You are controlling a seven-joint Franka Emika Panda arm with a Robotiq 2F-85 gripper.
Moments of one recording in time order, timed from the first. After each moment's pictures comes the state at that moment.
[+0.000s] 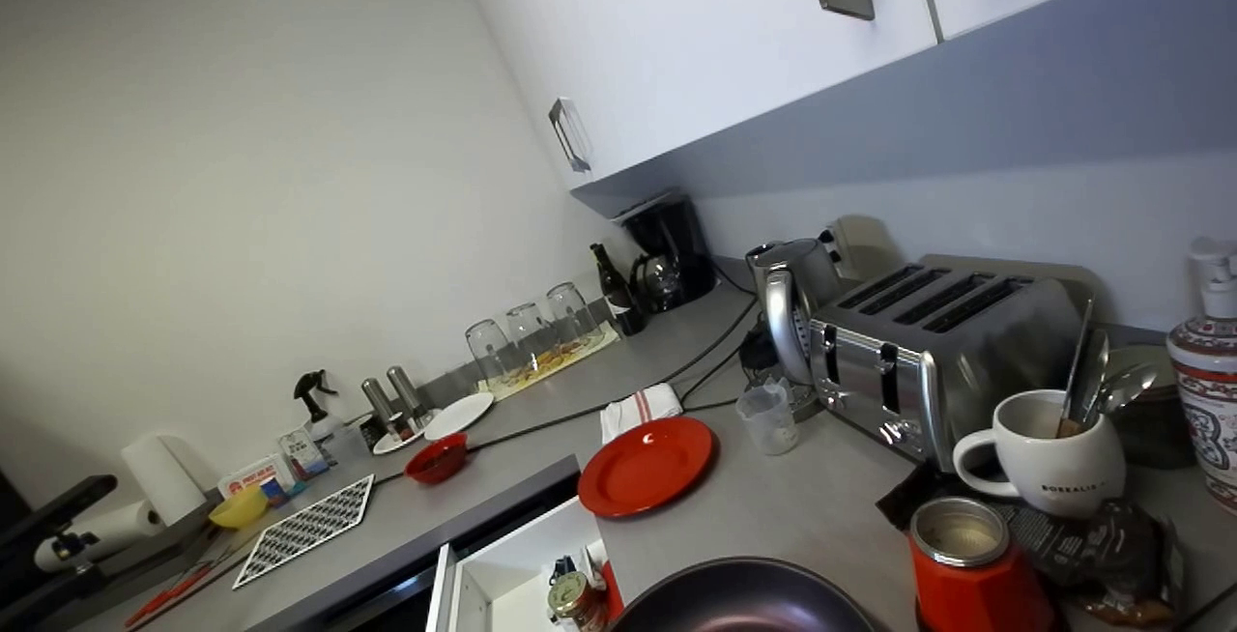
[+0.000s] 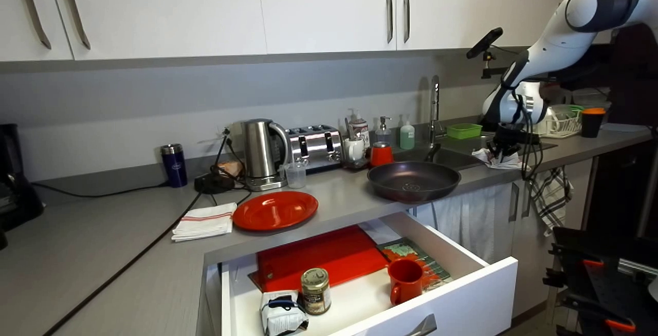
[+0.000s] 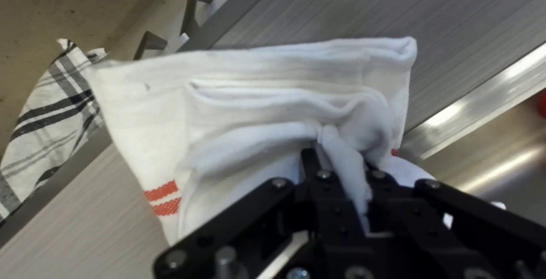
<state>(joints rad) -0.66 0.42 -0.33 -2.10 0.45 2.84 0.02</state>
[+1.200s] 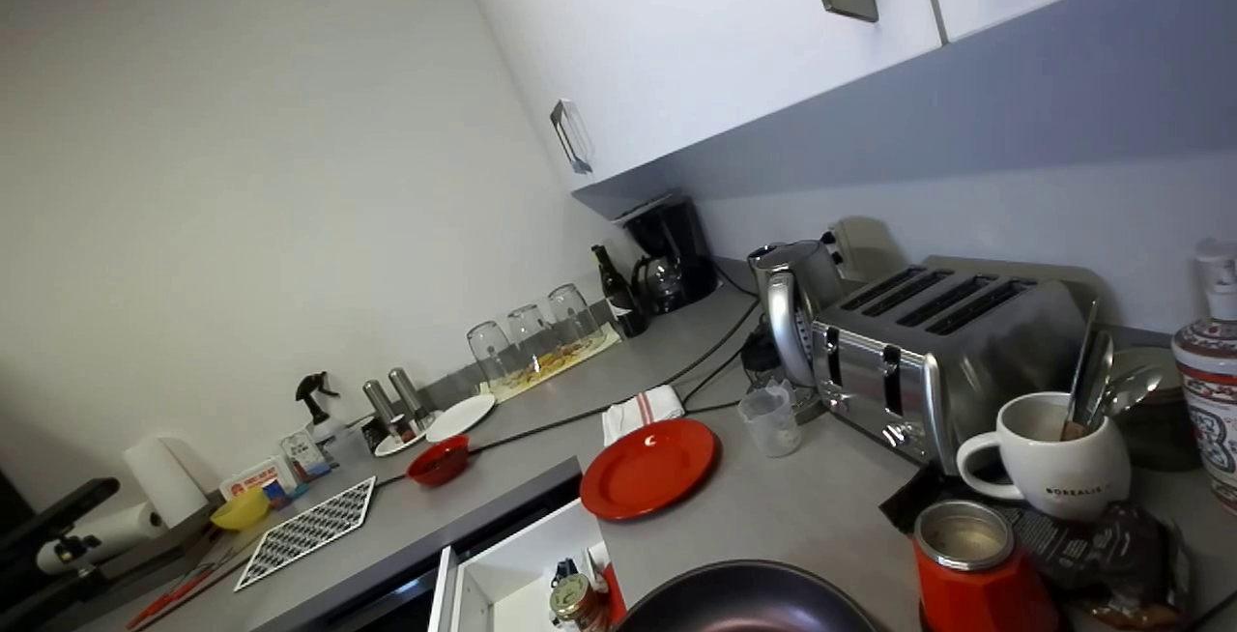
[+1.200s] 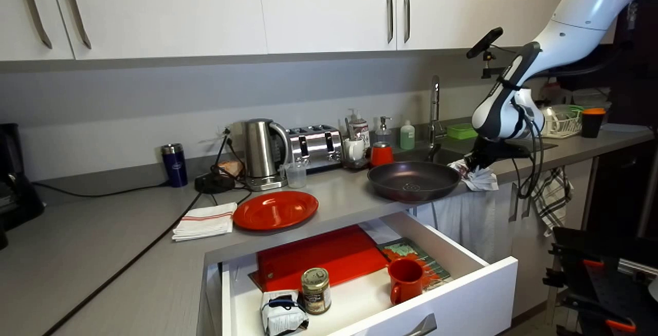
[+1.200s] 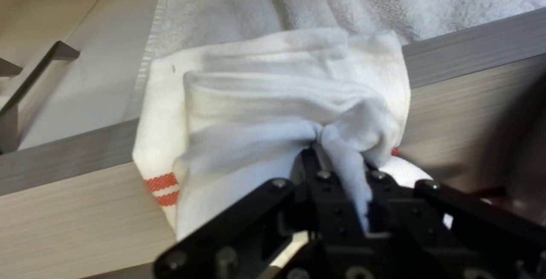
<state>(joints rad) -0.55 0.17 -0.07 -2.52 0.43 3.12 -0.14</state>
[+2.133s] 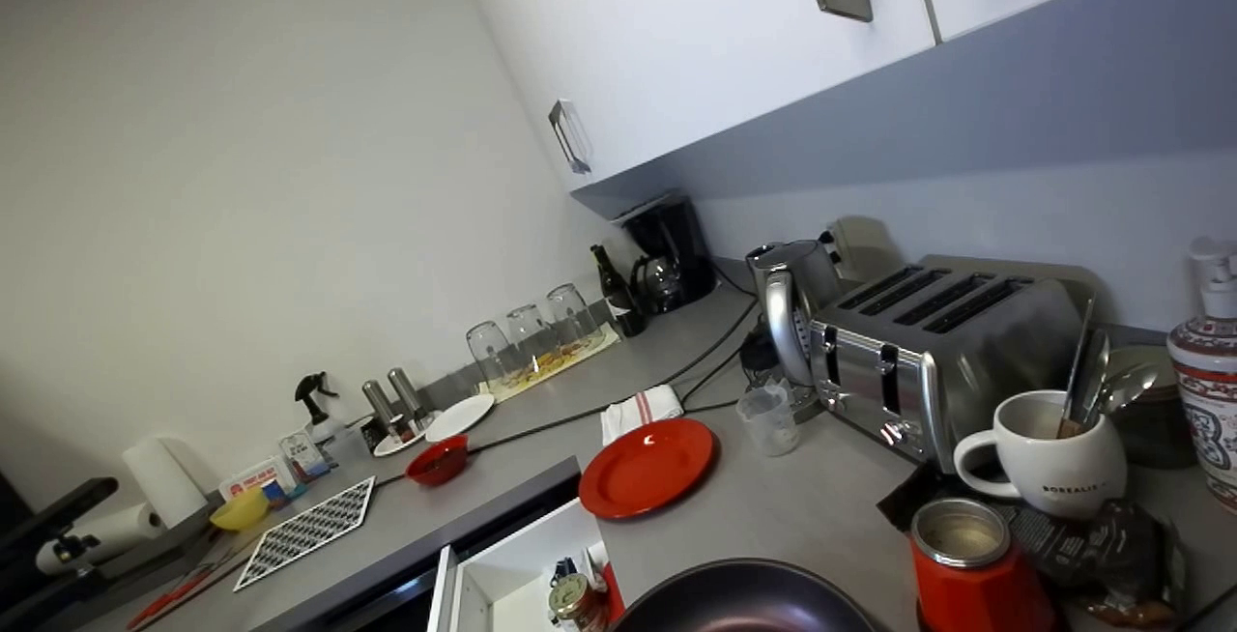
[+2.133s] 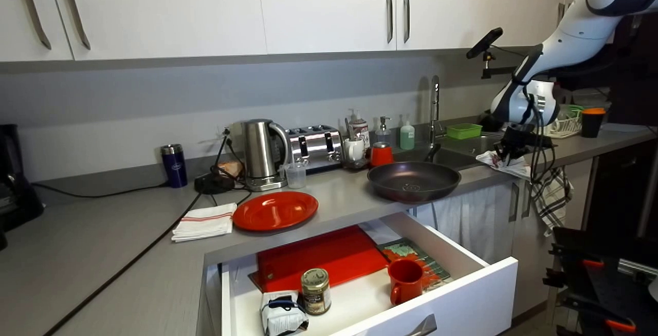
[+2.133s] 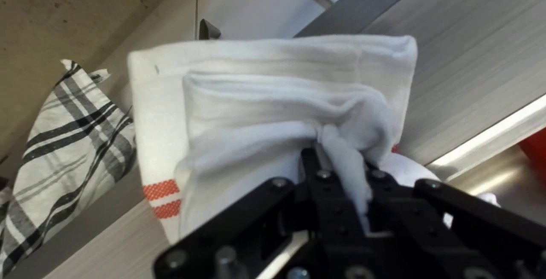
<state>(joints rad) -0.77 0.31 -0.21 -2.25 0.48 2.89 -0.08</state>
